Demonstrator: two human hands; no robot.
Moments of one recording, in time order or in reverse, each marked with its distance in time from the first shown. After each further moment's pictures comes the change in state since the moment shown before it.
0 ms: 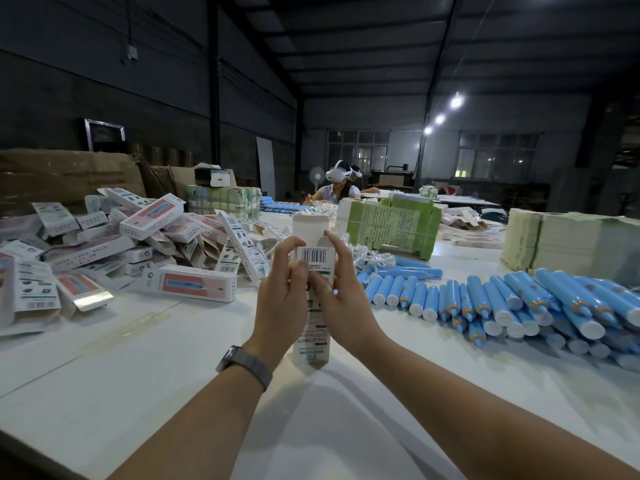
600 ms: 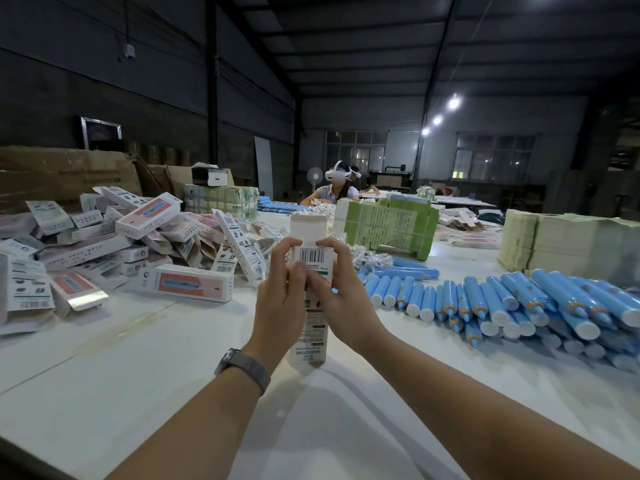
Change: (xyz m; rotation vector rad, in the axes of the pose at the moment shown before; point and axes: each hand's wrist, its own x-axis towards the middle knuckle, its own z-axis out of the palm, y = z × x) left_hand -0.004 -0.002 0.002 -0.052 -0.006 0.001; right_hand 0.003 -0.001 -0.007 0.122 -0.043 0.012
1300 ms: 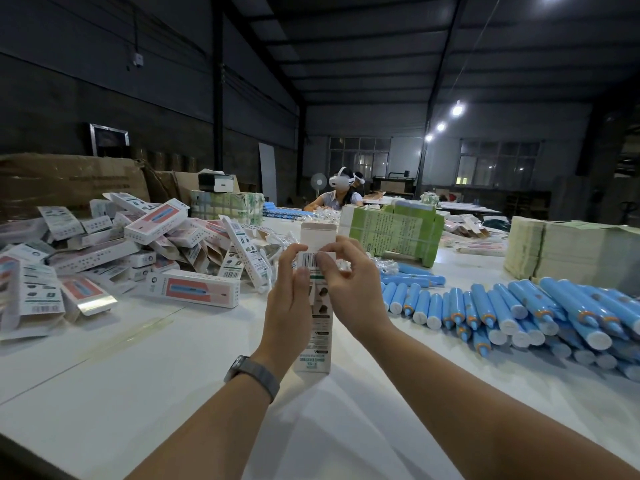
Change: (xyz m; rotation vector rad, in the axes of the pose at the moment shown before) left_hand 0.001 -0.001 0.003 -0.079 -0.001 -0.051; right_hand 0.022 -0.011 0.004 -0.025 0.218 -0.060
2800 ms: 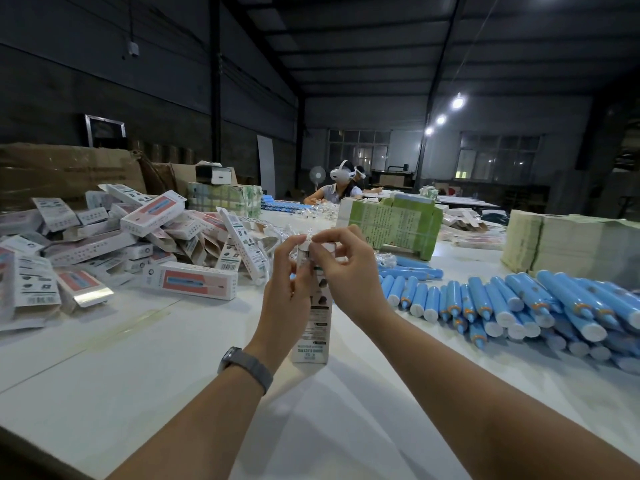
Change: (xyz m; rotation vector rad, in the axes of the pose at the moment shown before) left_hand 0.004 -0.003 -0.004 0.007 -0.043 0.016; right_hand 0.005 -0.009 -0.003 -0.029 0.006 0.015
